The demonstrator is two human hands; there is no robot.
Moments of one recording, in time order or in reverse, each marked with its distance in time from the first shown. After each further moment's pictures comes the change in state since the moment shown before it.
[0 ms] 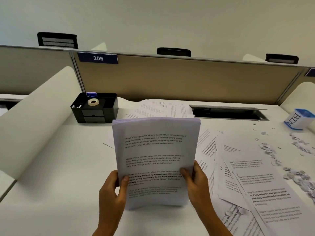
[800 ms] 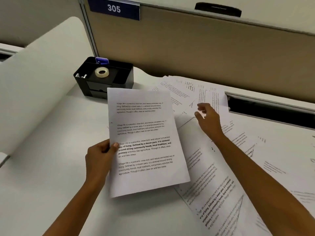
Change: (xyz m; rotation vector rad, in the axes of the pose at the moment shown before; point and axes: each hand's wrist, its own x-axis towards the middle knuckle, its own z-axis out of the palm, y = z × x) left_hand 0.125 -0.056 0.008 -0.018 0.167 -0.552; right_hand 0.283 0.050 0.047 -0.595 -0.157 -0.074
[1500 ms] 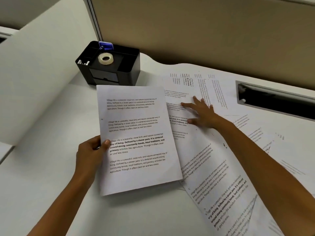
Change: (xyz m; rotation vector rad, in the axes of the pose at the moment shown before) left_hand 0.019 -0.017 -0.030 0.039 -0.021 -0.153; right_hand 0.036 0.013 0.040 -0.551 -0.656 -0.180
